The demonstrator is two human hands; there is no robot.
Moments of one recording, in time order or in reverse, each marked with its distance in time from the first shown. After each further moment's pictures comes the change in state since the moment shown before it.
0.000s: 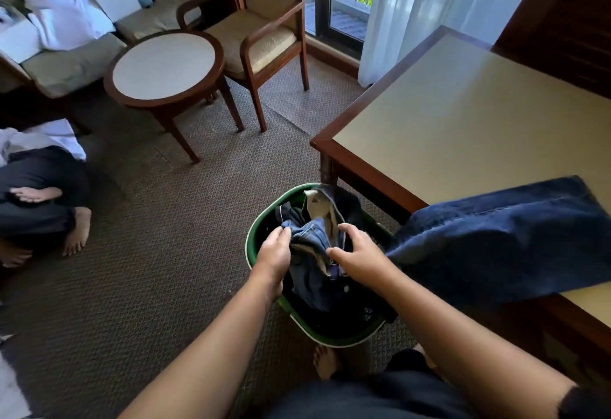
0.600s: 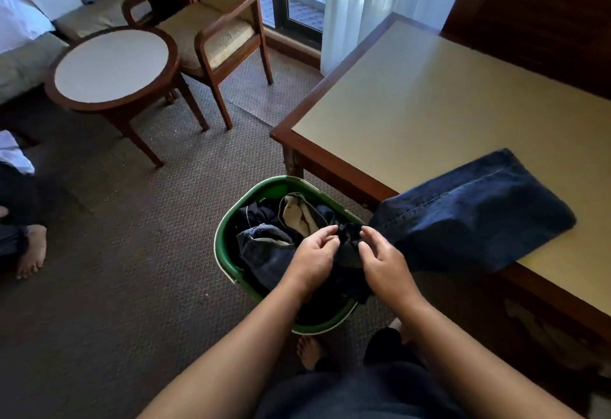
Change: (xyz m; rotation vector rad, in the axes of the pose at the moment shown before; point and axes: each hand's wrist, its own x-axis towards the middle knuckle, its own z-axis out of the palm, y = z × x) left_hand -0.035 -0.032 0.106 0.315 -0.334 0.143; right_hand -0.061 0.079 -0.030 0.268 0.353 0.018
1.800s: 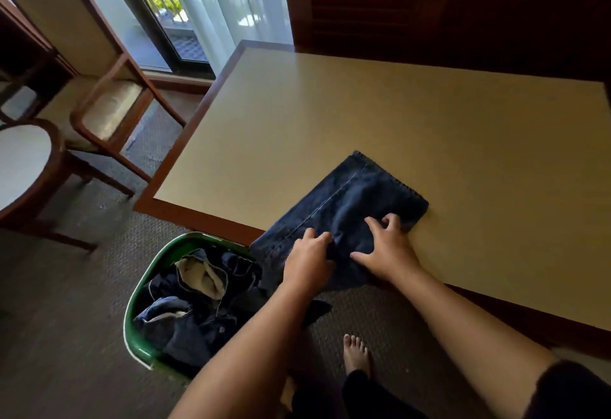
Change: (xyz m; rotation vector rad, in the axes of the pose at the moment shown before) left_hand 0.078 0.072 0.260 1.267 -0.093 0.334; right_hand 0.081 0.148 -0.252 -0.543 0.153 0.150
